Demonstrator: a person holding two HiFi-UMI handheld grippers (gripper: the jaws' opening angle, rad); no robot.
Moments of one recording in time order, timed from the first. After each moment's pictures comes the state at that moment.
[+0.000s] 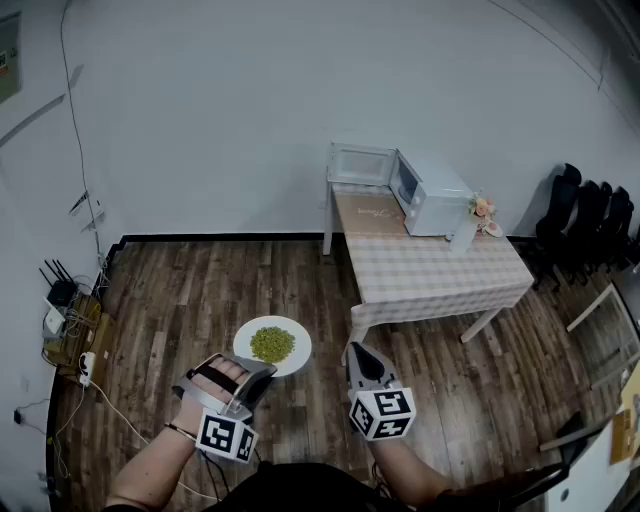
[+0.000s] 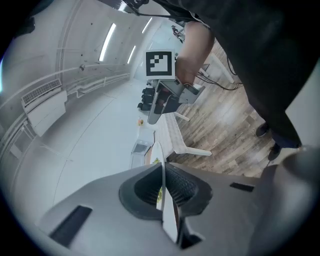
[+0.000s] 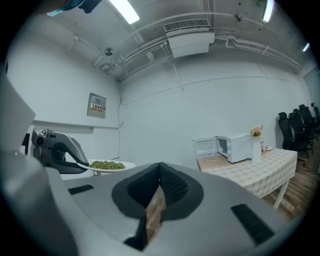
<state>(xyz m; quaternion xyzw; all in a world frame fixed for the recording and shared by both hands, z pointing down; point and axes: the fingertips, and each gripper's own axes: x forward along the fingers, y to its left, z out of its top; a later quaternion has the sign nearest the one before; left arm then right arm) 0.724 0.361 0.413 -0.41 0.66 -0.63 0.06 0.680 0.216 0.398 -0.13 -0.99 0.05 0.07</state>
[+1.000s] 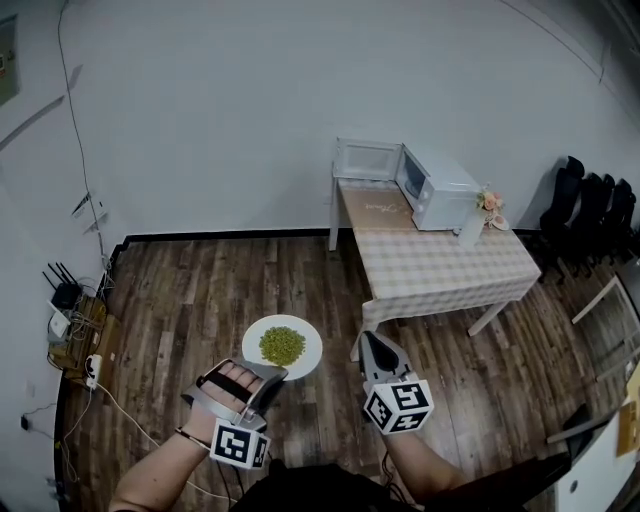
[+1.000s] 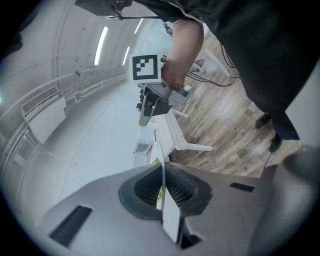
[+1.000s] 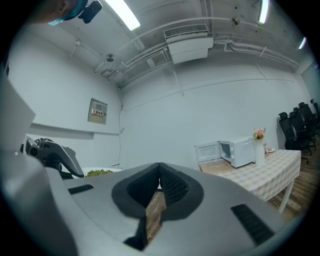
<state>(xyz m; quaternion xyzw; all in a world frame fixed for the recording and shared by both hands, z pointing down) 0.731 0.374 0.416 -0.39 0.65 -0.64 0.08 0.673 0.225 0.381 -0.13 -0.99 0.06 0.04</state>
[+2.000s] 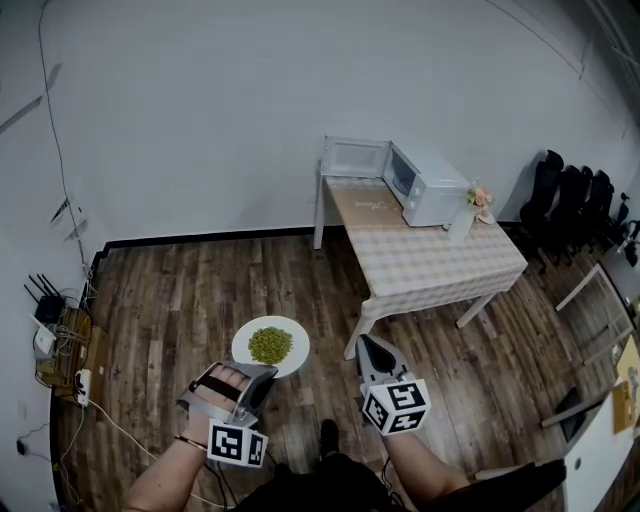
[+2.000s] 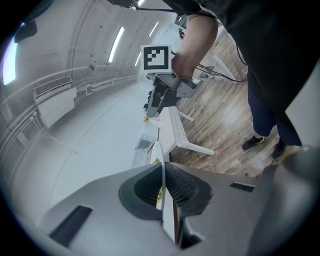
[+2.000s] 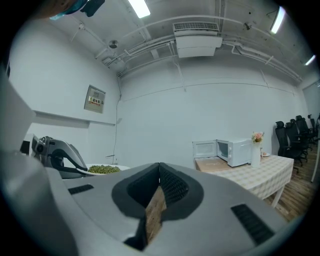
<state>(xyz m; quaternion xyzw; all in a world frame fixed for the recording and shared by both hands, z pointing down) 0.691 0.435 0.434 -0.40 0.69 -0.60 0.08 0.658 0.273 0.395 -0.10 -0.99 0.02 0.07</state>
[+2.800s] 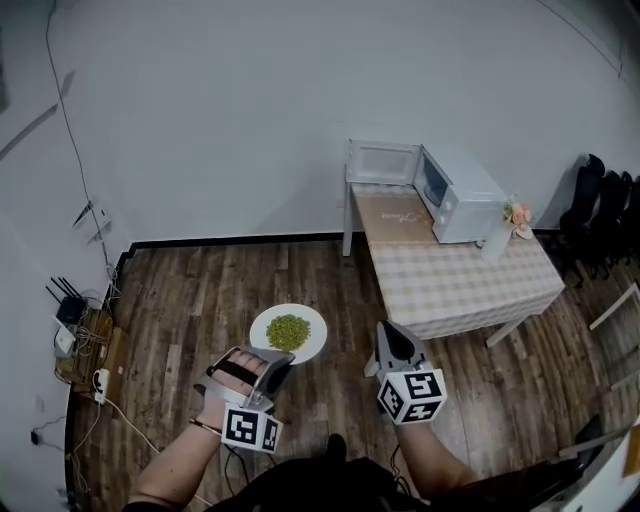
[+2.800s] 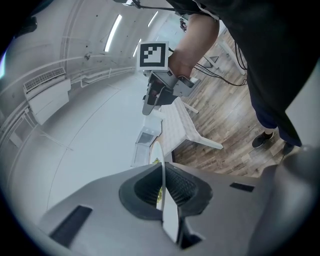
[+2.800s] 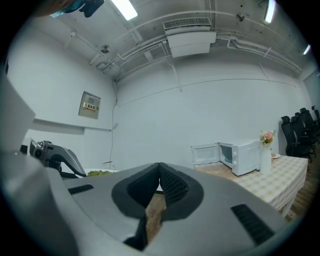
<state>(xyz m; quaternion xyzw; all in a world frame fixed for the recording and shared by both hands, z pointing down) 0.570 0.350 0.429 -0.38 0.68 -0.62 0.05 0.528 0.186 0.382 -0.12 -0.99 0.04 0.05</state>
